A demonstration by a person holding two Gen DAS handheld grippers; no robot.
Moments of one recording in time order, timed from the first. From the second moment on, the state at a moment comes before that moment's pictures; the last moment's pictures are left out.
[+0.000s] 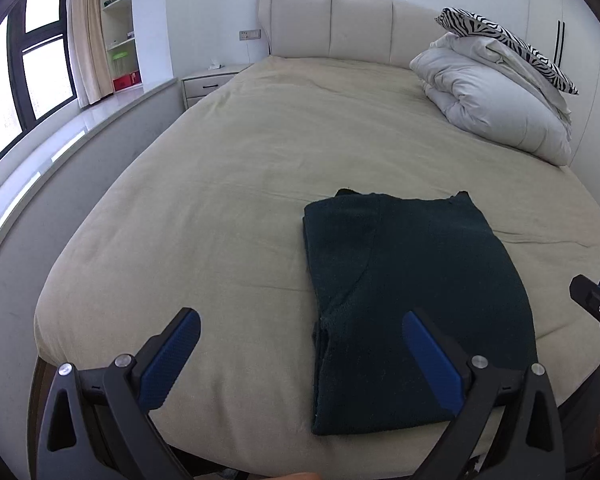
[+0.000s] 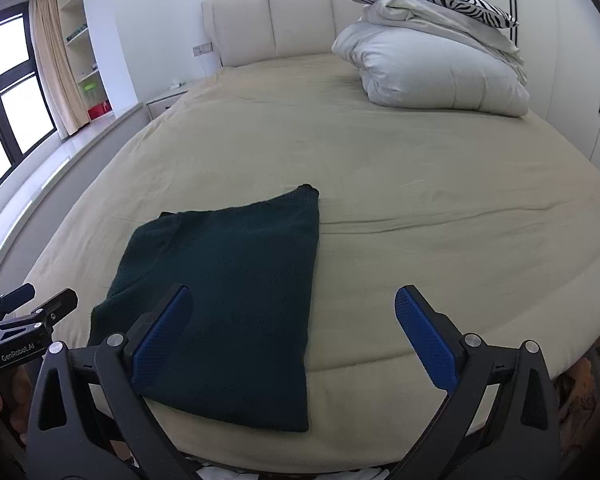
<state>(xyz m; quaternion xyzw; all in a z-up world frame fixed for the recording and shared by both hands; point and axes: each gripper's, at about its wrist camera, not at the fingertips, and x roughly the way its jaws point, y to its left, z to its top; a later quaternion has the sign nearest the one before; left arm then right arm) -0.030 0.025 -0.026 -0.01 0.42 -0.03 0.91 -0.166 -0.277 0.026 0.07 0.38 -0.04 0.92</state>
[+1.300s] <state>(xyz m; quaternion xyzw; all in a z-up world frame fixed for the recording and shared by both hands) -0.026 0.033 -0.057 -0.01 0.45 -0.03 0.89 -0.135 -0.254 -0.035 0.05 0.45 -0.04 0.89</state>
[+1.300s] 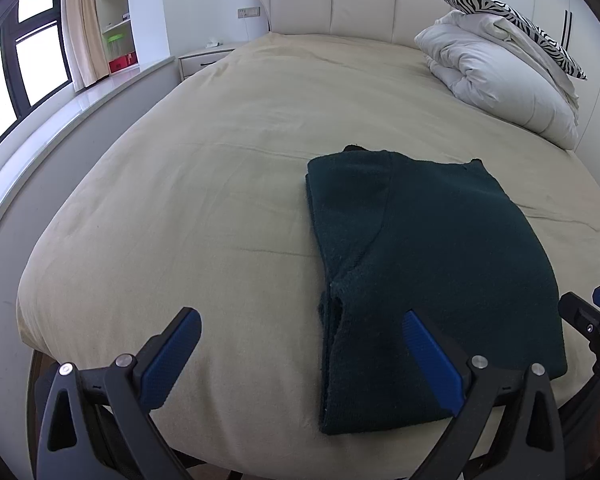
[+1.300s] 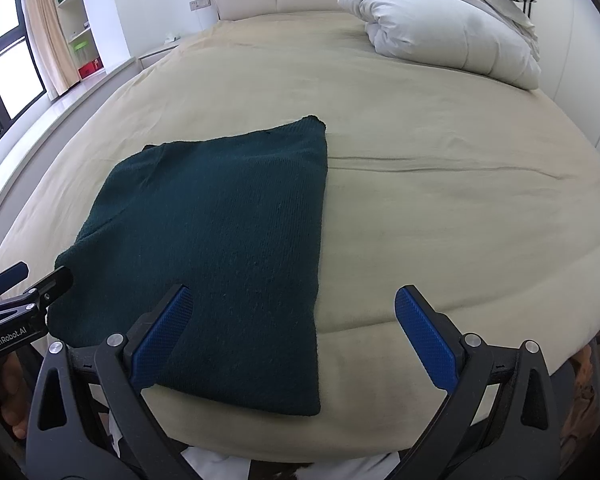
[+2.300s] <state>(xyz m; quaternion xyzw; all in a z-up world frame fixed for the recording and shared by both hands) -0.028 0.034 -0.061 -0.01 0.45 -0.03 0.89 -0.134 -0.253 -0.036 0.05 0.45 -0.03 0.89</state>
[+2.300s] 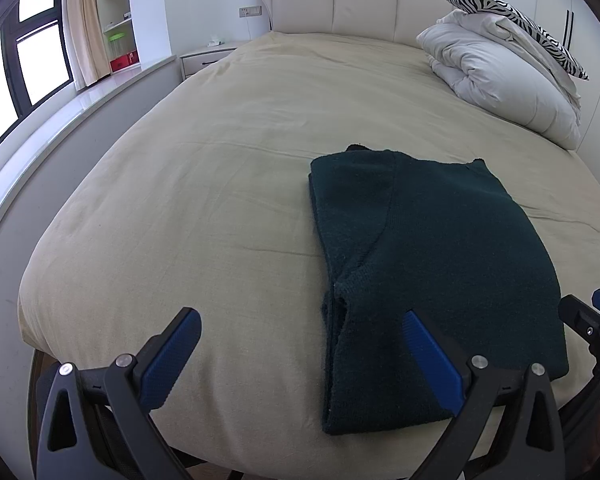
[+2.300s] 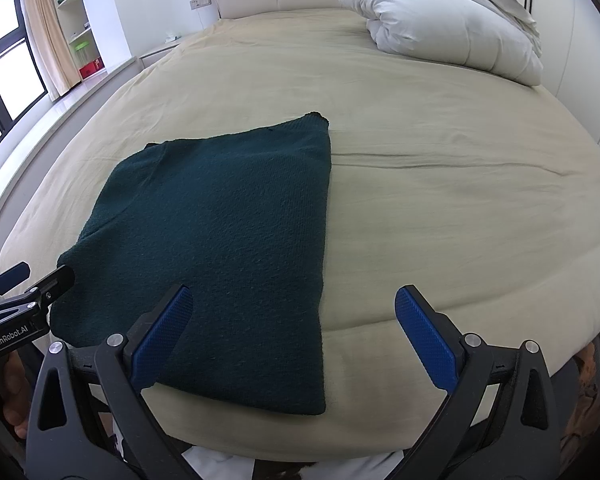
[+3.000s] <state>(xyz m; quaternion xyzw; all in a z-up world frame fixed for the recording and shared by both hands) -0.029 0.036 -0.061 -0.01 0.45 -0.03 0.89 -0.134 -0.254 -0.037 0.05 0.45 -0.03 0.89</state>
